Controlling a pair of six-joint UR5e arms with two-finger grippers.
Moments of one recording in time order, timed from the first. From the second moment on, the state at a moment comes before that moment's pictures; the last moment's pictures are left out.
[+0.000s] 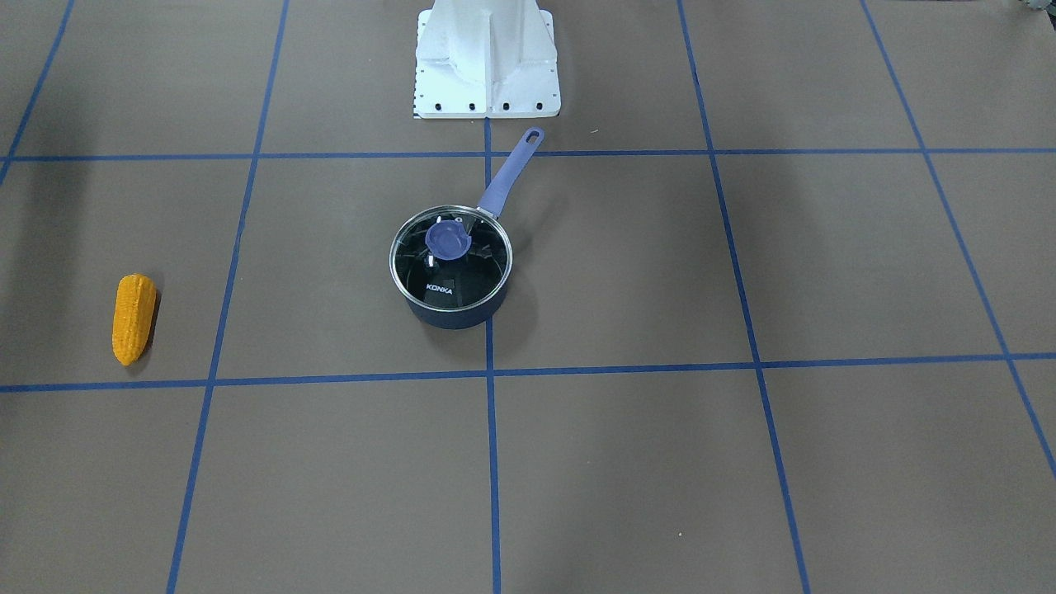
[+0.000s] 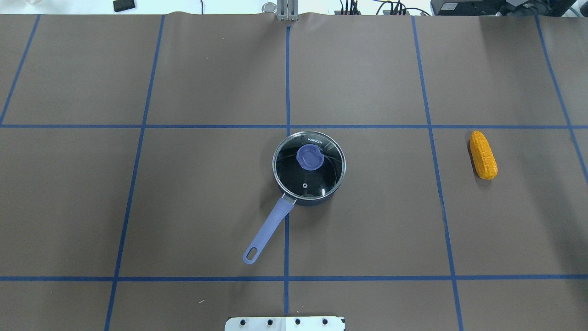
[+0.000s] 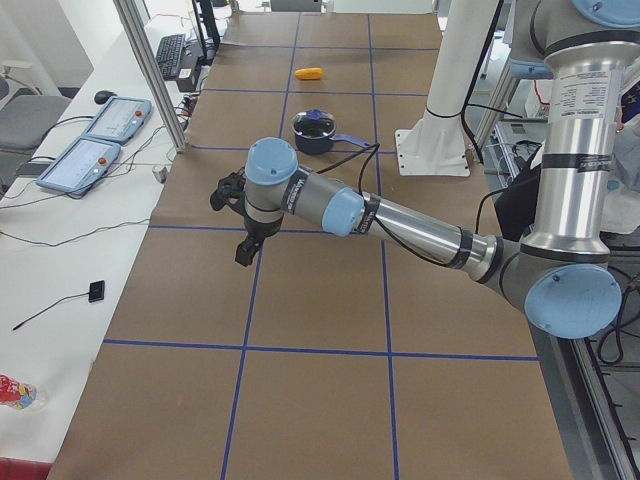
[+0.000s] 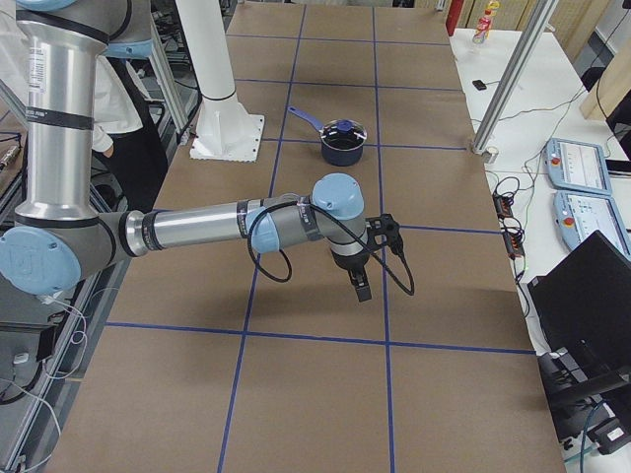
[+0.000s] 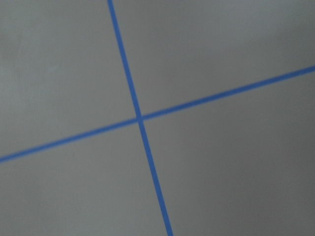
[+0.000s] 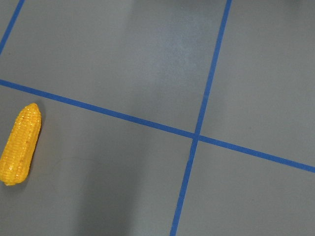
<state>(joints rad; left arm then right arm) -1.50 -1.62 -1.89 -1.69 -2.44 0.03 1.55 -1.69 1.86 -1.42 2.35 -0.03</state>
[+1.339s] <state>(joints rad) -0.74 -2.34 -1.78 -1.44 -2.05 -1.08 1.43 -1.70 1.84 -1.27 2.35 0.27</state>
